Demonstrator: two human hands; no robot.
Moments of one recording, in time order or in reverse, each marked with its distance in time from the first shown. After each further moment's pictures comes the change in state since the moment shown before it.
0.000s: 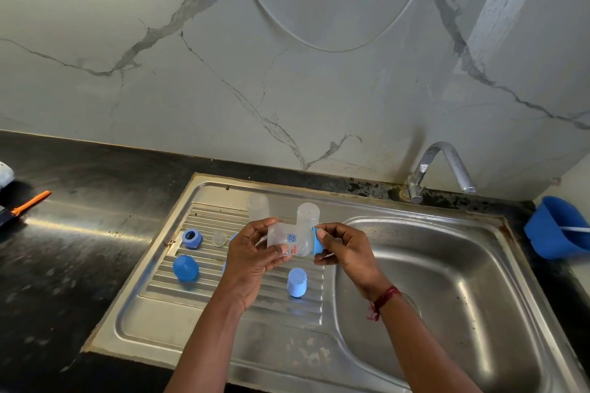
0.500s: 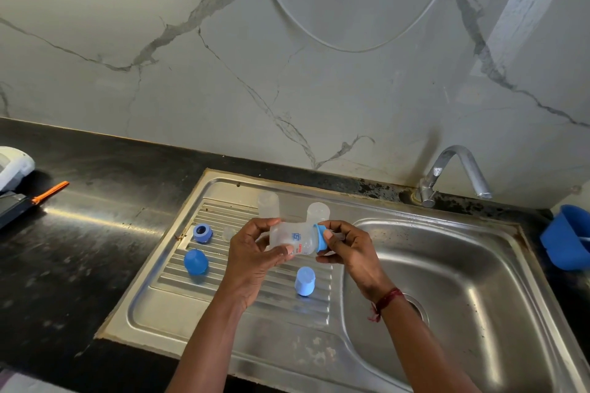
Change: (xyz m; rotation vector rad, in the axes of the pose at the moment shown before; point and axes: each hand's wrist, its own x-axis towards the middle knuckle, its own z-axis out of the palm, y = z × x) left_hand -0.005 0.005 -0.011 0.130 0.018 0.132; right_hand 0.000 0.000 0.008 -0.005 -0.068 -0.065
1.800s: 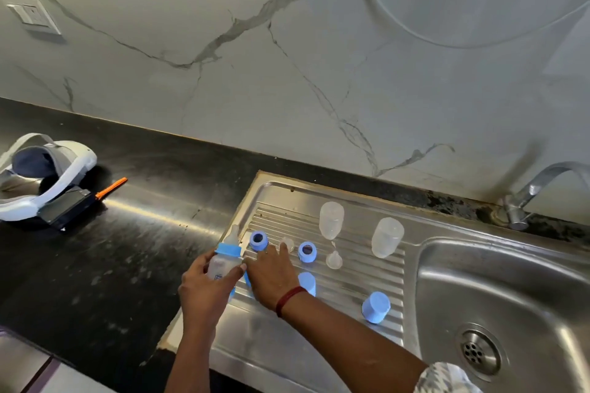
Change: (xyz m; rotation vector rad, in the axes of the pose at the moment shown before) left_hand 0.009 -0.014 -0.180 0.483 0.584 -0.163; right_hand 0.080 0.072 0.250 -1.481 -0.395 -0.420
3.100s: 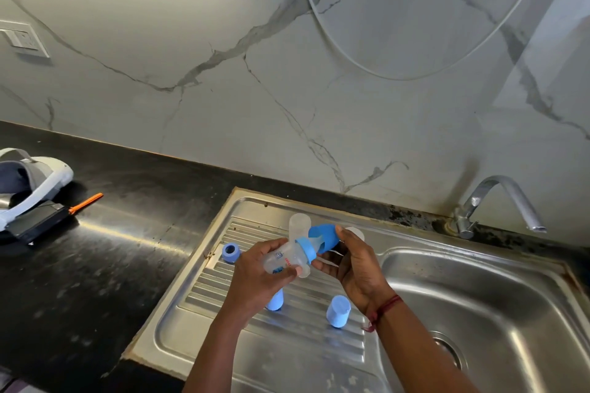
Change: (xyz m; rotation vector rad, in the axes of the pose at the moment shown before) left_hand -0.064 0.069 0.073 -0.055 -0.482 0.322; right_hand -0.119 0.135 -0.083 2.066 0.416 0.586
